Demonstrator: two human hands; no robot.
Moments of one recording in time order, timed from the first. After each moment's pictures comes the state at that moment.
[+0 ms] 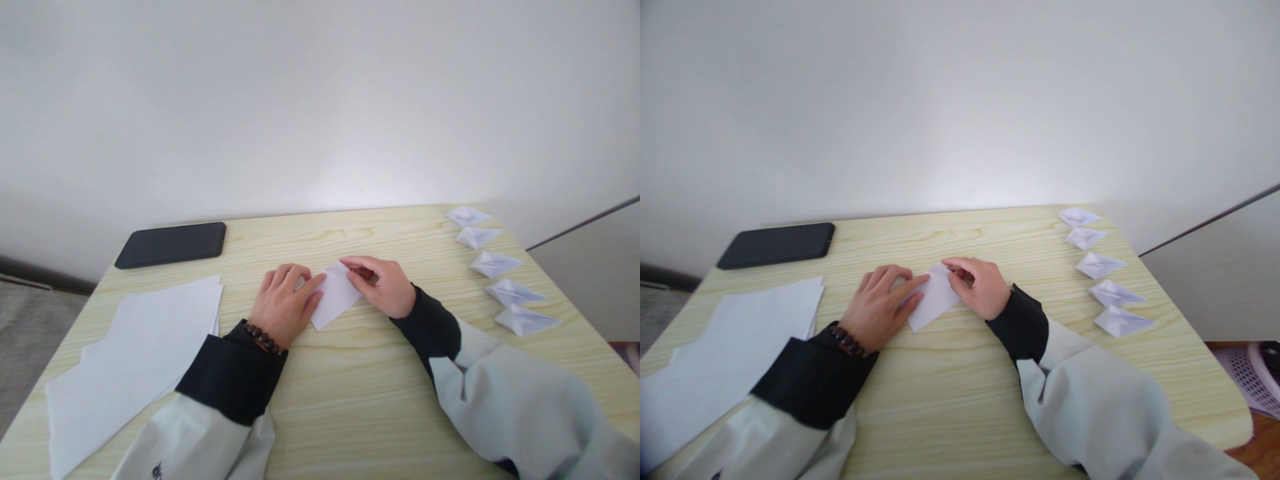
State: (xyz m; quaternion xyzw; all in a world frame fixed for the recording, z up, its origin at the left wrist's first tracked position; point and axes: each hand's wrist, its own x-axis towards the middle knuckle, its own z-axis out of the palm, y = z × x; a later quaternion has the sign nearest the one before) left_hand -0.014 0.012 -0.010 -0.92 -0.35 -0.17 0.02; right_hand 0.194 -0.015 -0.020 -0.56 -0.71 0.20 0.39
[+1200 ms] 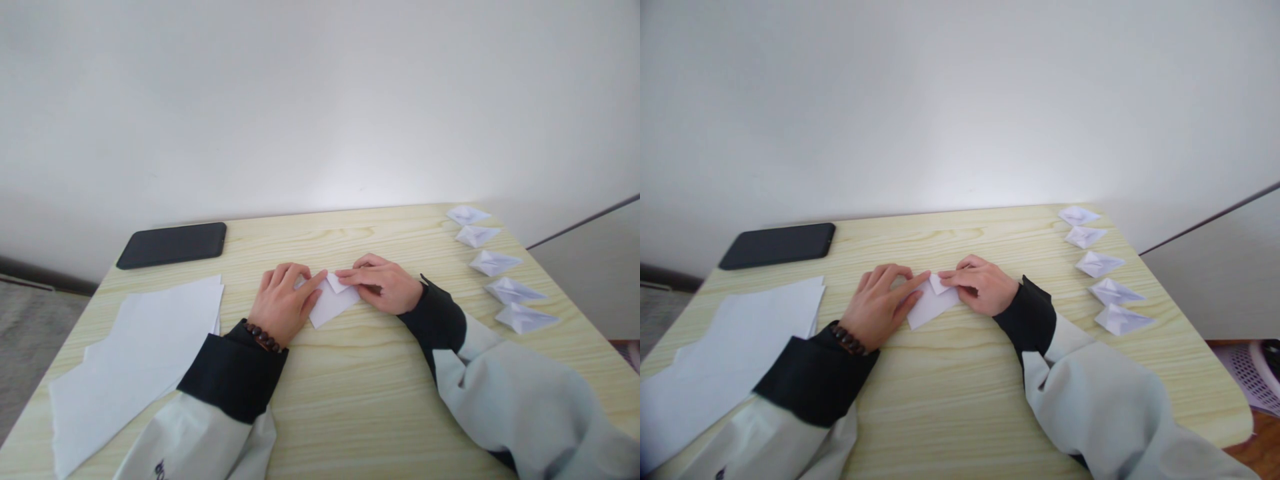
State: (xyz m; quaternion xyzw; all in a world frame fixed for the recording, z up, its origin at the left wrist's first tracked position) left_hand -0.016 0.013 -0.014 -0.92 -0.36 -0.18 0.03; right_hand 0.218 -0.006 -0.029 -0.34 -0.87 0.09 0.35
